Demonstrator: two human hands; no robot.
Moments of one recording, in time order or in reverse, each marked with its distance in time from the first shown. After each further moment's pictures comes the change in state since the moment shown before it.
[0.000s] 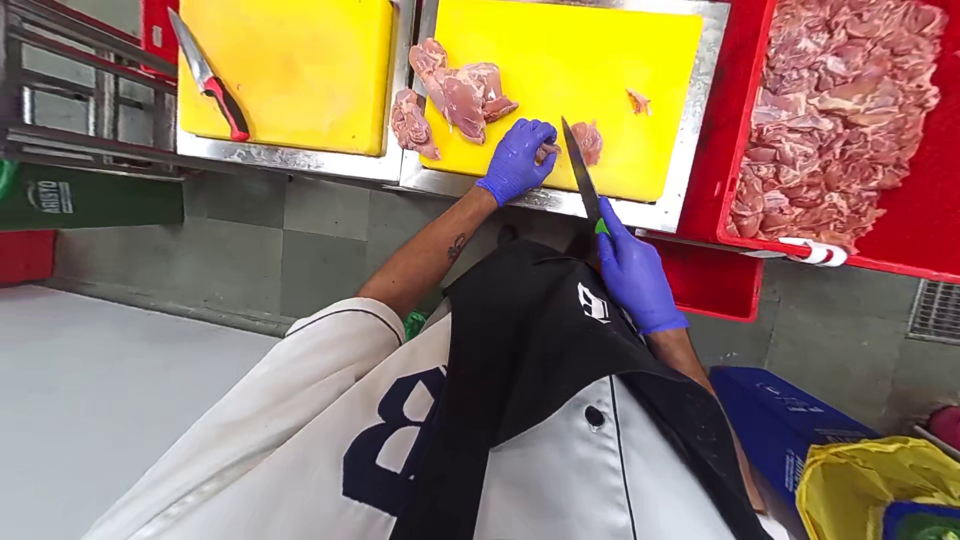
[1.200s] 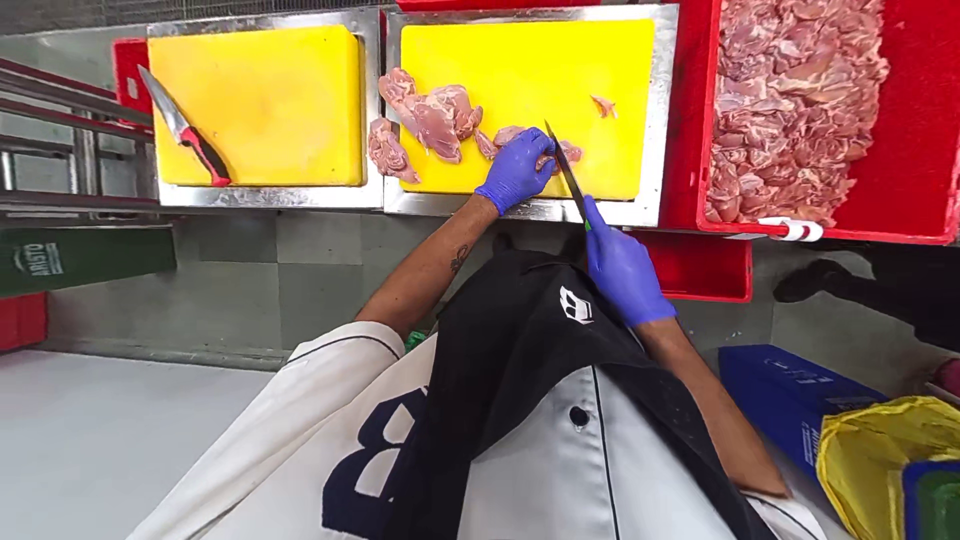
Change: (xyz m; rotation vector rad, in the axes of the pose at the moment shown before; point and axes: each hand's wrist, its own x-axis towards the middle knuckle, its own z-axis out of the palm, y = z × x) left_hand 0.029 0.021 0.016 -0.037 -0.143 0.075; right_hand 0.009 -0.008 -0.006 -0.156 -0.021 0.078
